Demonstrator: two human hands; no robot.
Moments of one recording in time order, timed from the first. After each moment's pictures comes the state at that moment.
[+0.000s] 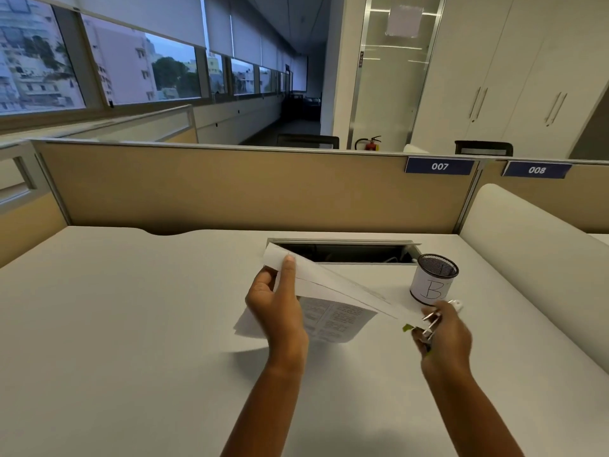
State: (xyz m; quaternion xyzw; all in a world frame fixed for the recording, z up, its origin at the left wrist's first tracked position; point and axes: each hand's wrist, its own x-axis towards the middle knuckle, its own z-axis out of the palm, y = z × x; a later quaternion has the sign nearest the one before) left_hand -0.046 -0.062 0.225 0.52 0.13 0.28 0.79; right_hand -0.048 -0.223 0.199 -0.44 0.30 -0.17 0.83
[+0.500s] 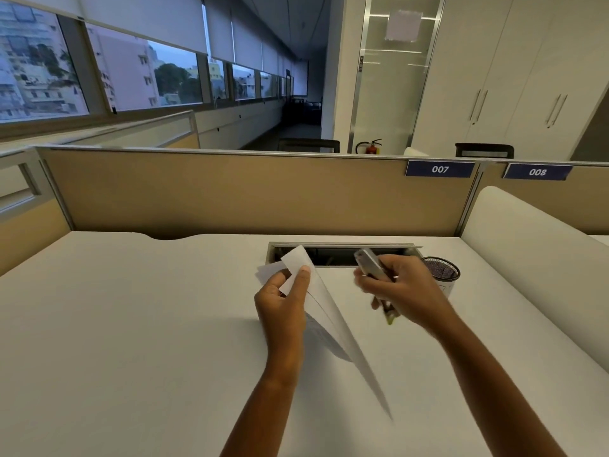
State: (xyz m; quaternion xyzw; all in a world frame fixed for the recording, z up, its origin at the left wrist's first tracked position) left_hand -0.052 -0.060 0.228 0.59 0.09 0.23 0.77; right_hand -0.039 -0.204 0.262 -0.87 -0.11 -0.07 0.47
